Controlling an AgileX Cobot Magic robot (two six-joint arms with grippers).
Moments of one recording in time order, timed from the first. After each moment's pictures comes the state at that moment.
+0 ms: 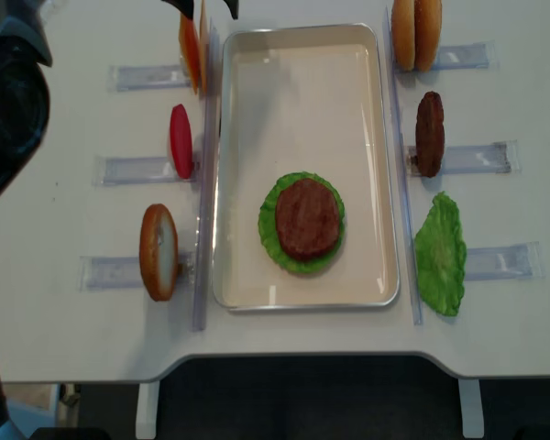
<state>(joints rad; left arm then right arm) -0.38 2.20 -1.98 0.11 1.11 -0.35 0.01 -0.01 -0.51 0.10 1.13 -0.04</state>
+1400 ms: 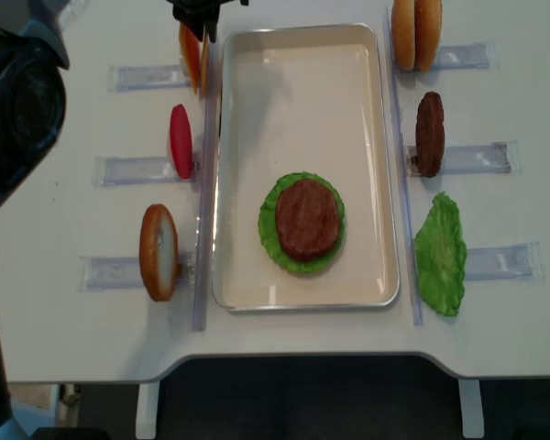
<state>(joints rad) -0.38 2.25 -1.98 0.17 1.15 -0.35 0.01 -0.01 -0.51 0.10 1.13 -0.04</state>
